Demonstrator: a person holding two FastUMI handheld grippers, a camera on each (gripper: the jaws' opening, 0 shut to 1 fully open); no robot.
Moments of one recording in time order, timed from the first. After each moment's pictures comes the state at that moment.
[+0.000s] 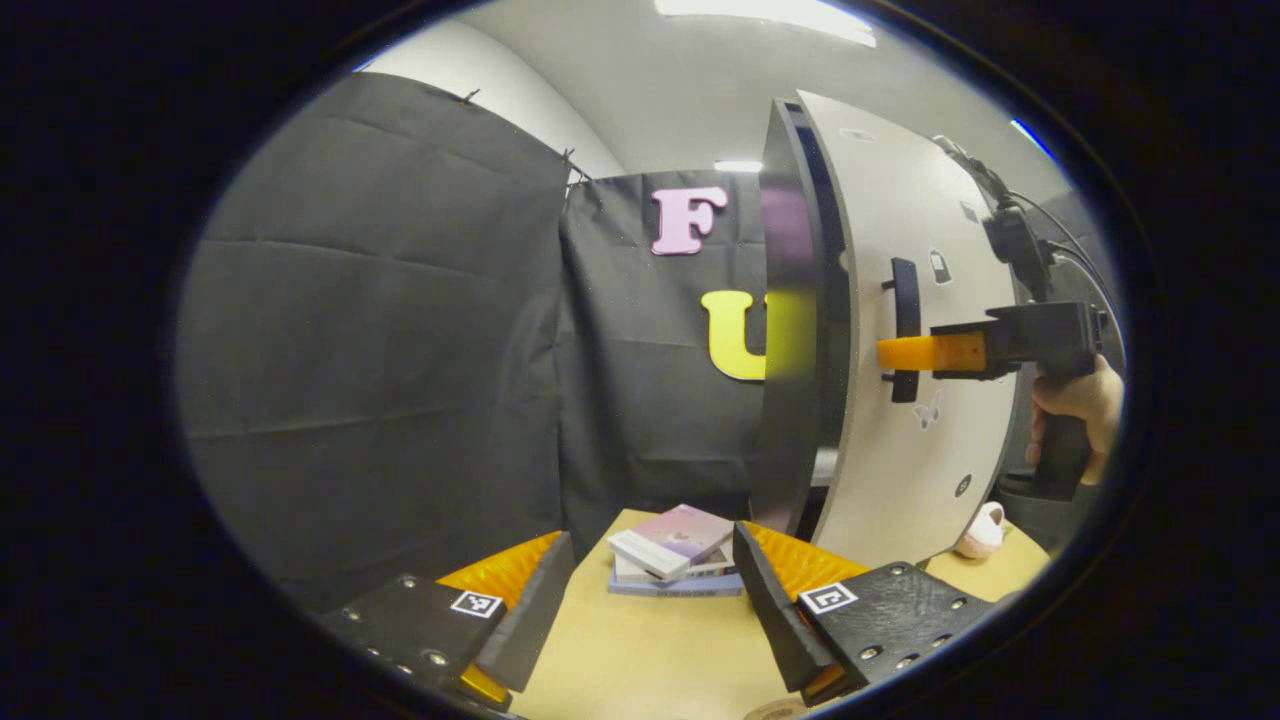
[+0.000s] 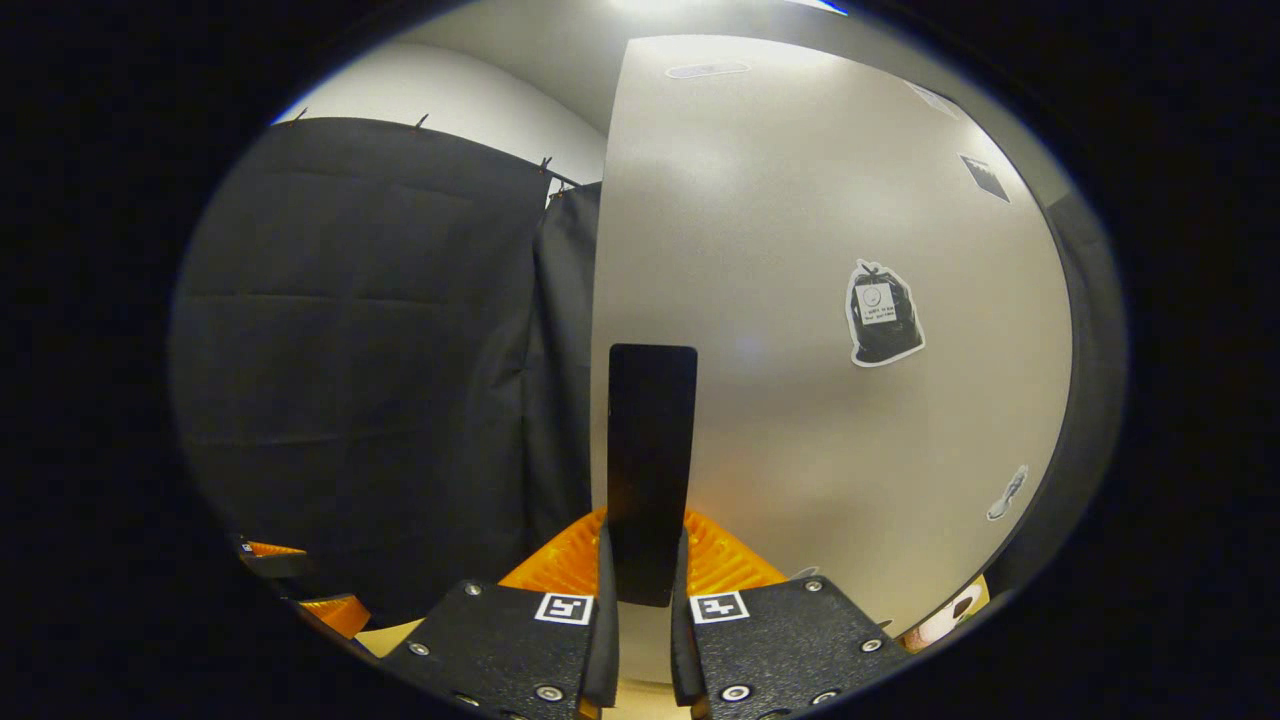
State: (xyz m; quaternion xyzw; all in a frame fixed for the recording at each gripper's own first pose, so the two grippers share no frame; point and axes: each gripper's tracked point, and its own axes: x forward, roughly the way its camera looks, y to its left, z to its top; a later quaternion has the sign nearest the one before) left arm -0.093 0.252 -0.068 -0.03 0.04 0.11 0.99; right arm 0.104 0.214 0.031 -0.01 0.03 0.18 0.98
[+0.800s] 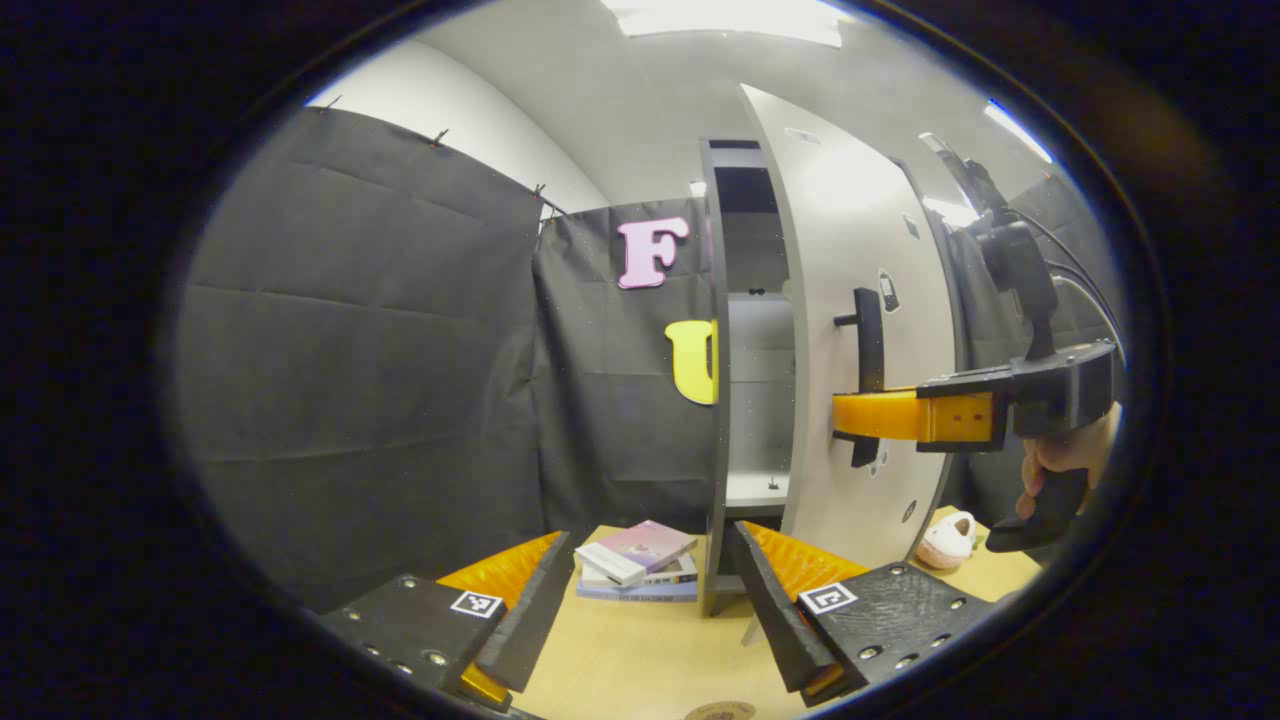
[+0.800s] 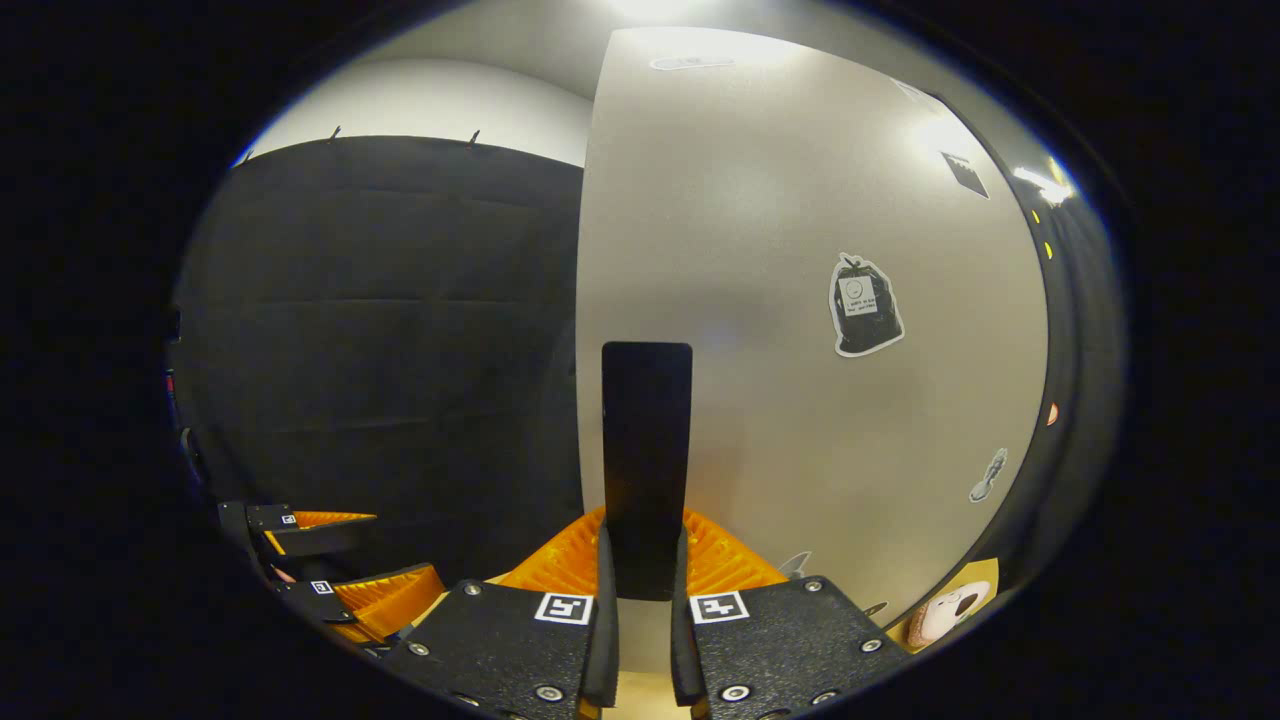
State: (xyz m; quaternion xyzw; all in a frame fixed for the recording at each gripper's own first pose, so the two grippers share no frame) left arm -0.146 0.152 -0.018 0.00 0.00 0.12 0.99; right arm 0.087 0.200 0.028 -0.01 0.04 0.30 0.95
